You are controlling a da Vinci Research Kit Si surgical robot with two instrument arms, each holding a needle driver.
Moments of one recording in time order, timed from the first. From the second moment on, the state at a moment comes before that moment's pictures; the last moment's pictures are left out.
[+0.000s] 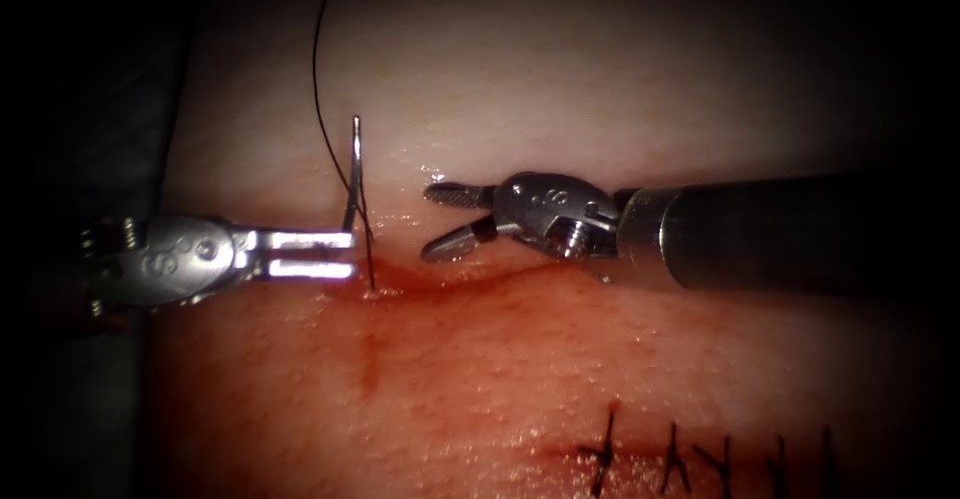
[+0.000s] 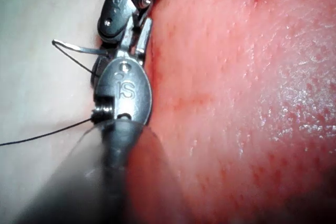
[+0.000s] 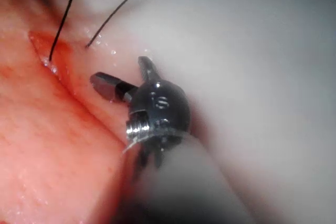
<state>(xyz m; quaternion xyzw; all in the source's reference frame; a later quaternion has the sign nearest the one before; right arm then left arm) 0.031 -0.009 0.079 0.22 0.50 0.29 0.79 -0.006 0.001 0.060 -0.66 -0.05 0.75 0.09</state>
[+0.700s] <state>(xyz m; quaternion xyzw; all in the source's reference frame) 0.030 -0.006 0.076 0.29 0.51 0.45 0.68 -0.007 -0.002 0.066 -0.64 0.03 0.76 0.09</state>
